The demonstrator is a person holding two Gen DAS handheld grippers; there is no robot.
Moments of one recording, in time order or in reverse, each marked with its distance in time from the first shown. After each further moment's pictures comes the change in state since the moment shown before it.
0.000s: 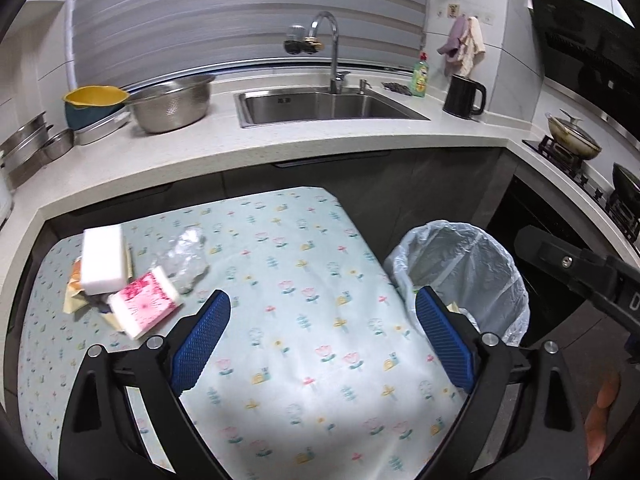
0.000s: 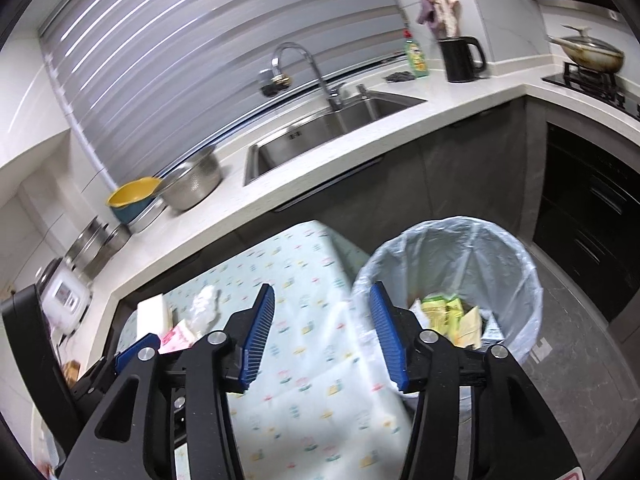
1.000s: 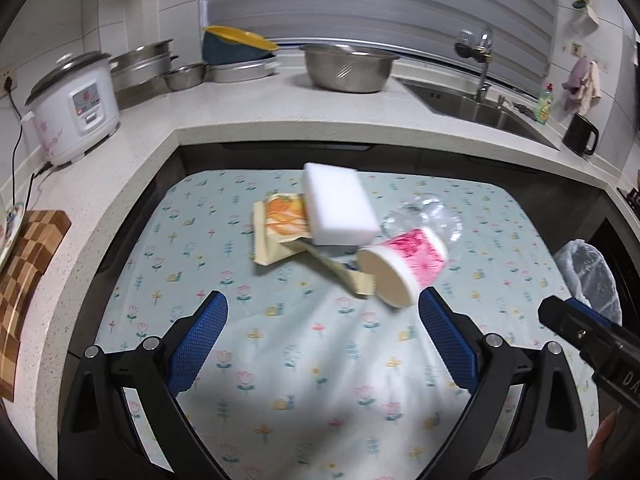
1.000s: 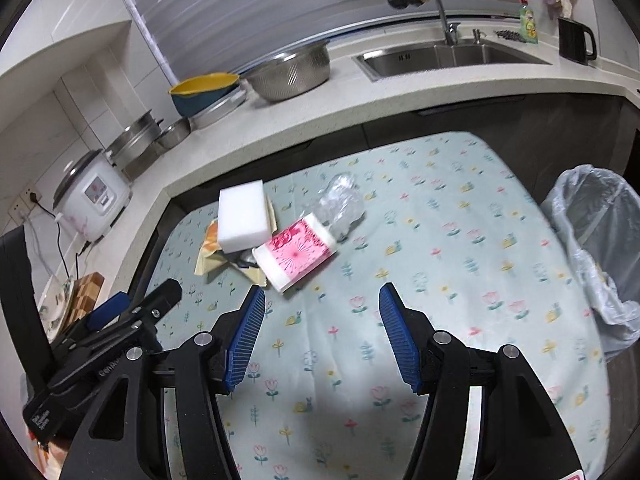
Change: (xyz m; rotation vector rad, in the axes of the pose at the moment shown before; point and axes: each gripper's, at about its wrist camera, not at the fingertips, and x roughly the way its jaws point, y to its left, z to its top) left arm -0.032 0.251 -0.059 -0.230 0.048 0.258; right arm 0.100 0.196 -0.107 -0.179 0.251 0.110
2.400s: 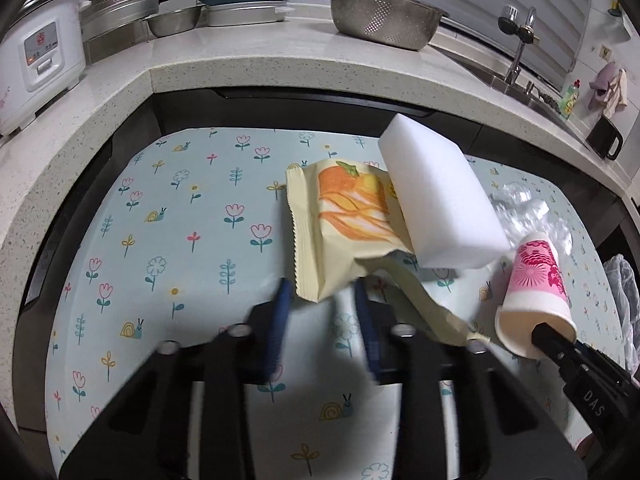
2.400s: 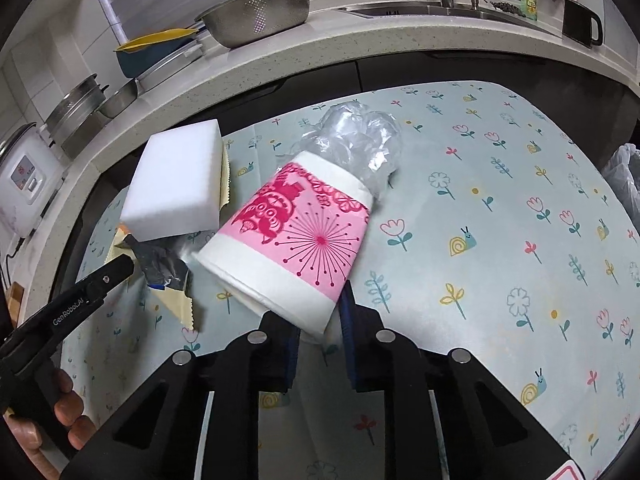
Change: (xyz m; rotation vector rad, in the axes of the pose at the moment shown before) left arm 0.140 0.058 0.021 -0.033 0.119 -0.067; right arm 0.141 0.012 0.007 0.026 0.067 -0.146
